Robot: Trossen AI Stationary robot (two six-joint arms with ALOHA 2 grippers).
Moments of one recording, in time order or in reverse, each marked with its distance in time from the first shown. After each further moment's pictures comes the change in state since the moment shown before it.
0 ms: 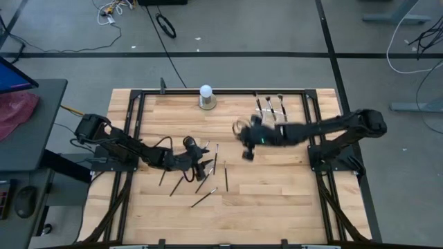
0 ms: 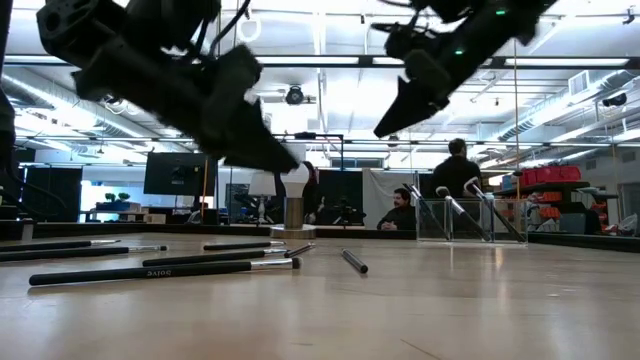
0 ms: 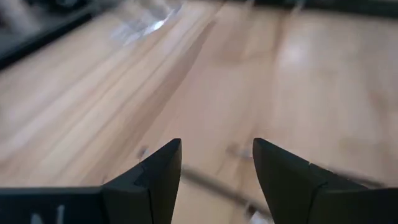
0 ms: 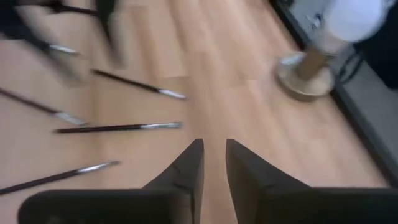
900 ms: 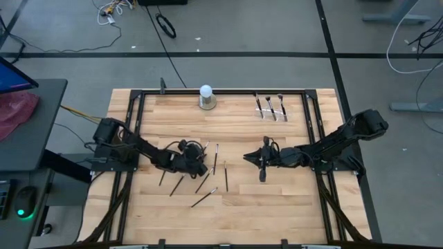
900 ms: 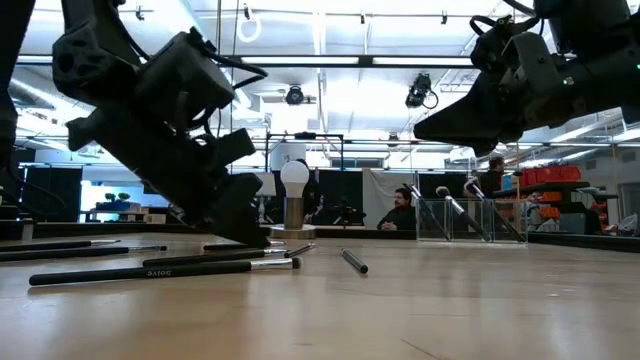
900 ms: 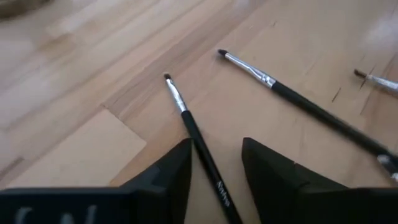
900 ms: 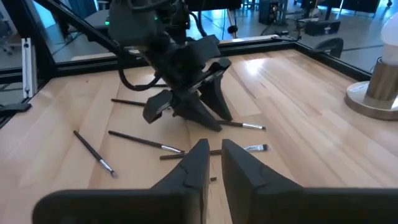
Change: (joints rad) left arm 0.053 0.247 -0.001 -0.157 -0.124 -0.341; right arm 0.266 0.000 -0.577 1.043 0.092 0.140
